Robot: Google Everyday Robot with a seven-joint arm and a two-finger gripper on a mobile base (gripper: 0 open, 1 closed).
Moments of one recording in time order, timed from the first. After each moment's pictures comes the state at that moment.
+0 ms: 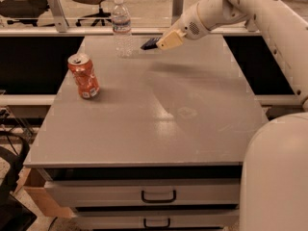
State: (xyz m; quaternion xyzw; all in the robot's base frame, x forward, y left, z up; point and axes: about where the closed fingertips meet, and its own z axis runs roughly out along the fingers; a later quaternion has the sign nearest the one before) arm 0.748 -0.056 0.930 -0.51 0.74 0.17 0.40
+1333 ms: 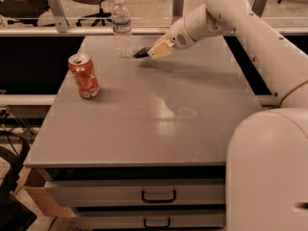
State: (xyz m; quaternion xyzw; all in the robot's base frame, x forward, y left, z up) arm 0.772 -0.029 0.886 -0.51 0.74 0.20 0.39
